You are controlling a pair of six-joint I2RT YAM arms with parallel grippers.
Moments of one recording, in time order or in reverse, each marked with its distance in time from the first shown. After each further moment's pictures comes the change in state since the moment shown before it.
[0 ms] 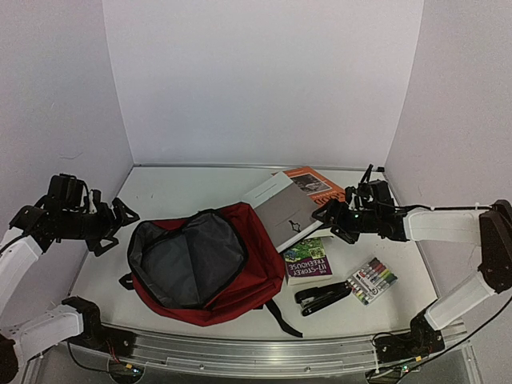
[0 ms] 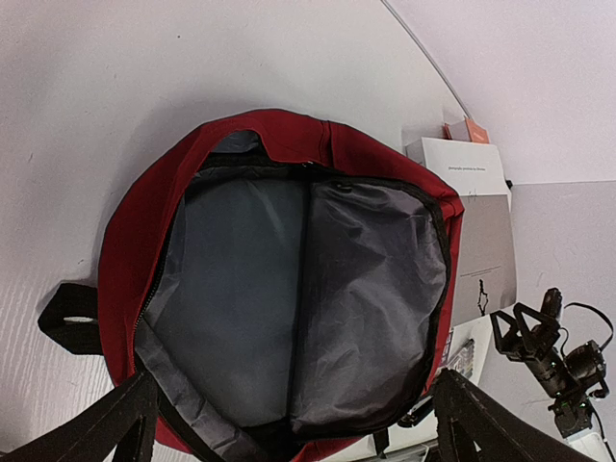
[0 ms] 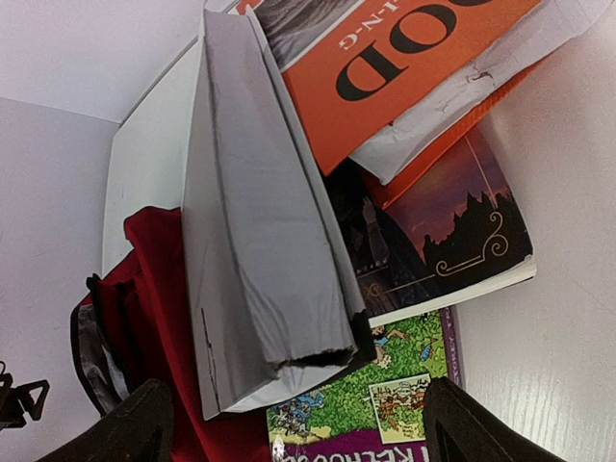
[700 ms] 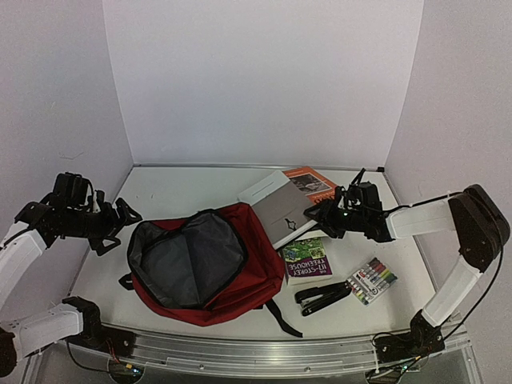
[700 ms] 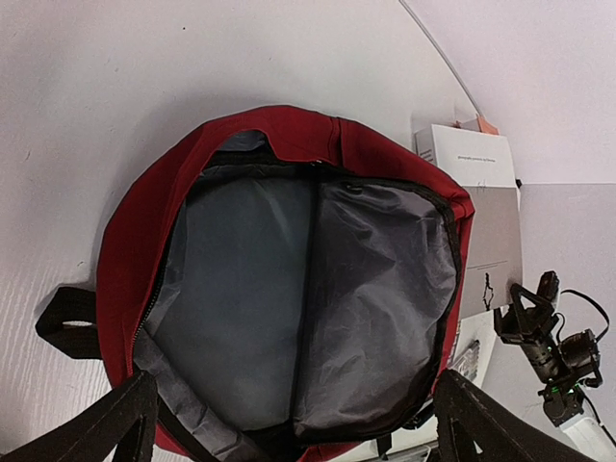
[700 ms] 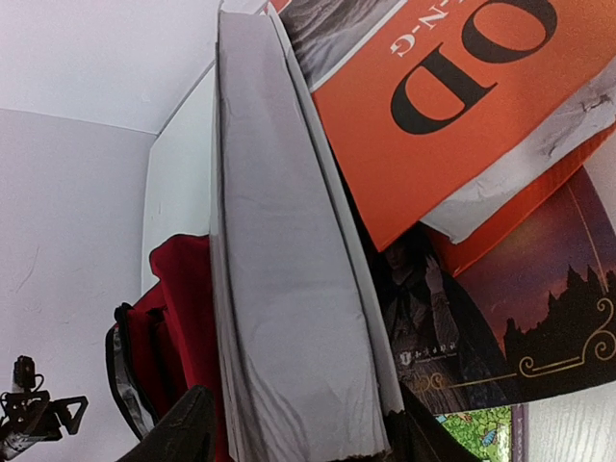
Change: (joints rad) left arm 0.000 0.055 0.000 0.019 0.001 0.000; right arm 0.000 0.192 0.023 0.279 -0.076 0.098
